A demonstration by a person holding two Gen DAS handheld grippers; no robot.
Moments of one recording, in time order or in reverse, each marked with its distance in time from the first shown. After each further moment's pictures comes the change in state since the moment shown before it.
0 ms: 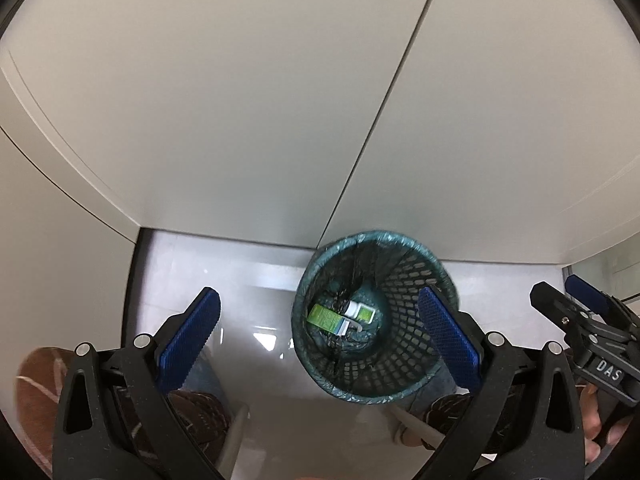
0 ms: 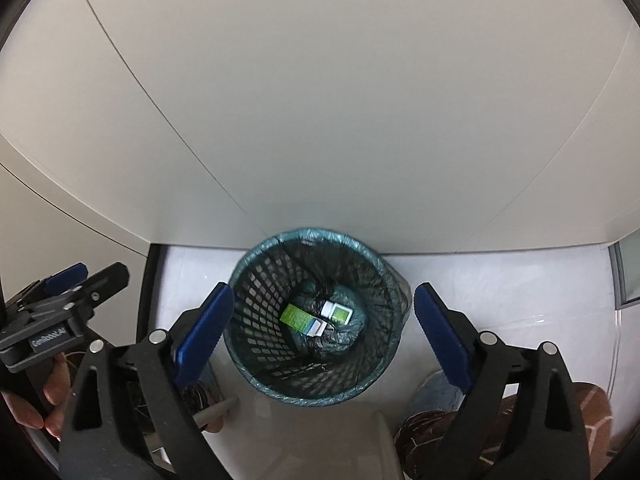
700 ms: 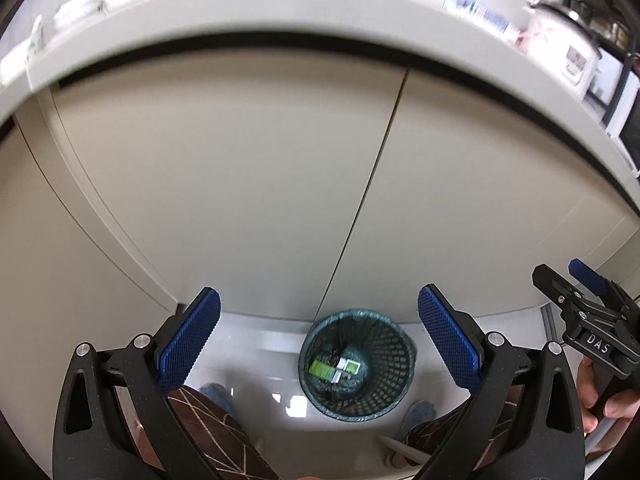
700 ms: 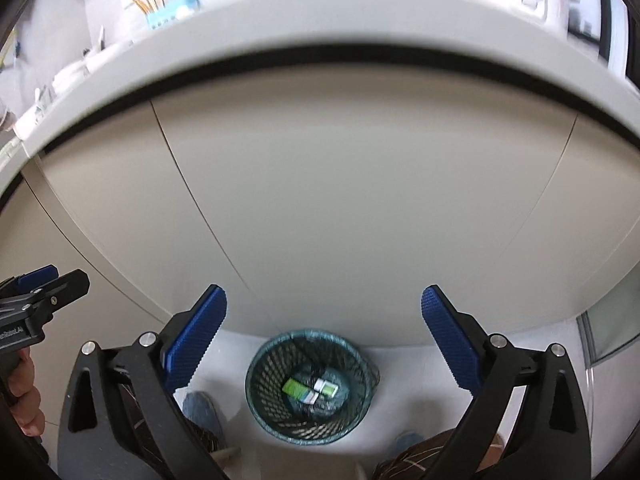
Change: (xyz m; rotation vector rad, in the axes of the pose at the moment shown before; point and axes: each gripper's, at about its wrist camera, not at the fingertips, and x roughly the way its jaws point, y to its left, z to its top) left arm -0.208 -0.022 0.056 0.042 -0.255 0.006; right arm -0.195 0.015 0.063 -0.061 -0.329 -0.023
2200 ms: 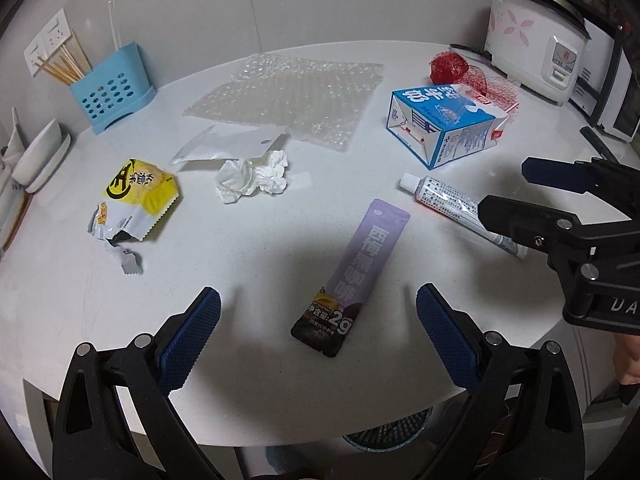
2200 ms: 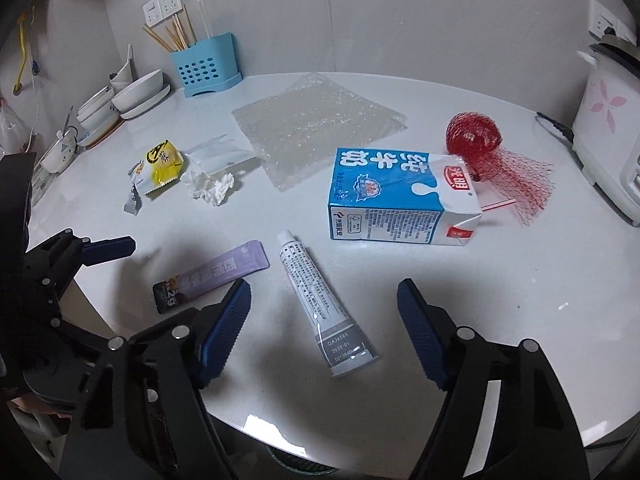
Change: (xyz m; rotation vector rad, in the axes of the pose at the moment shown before) left arm 0.023 -0.089 0.249 0.317 0.085 0.008; right arm 0.022 0.020 0.278 -0.151 0.095 0.178
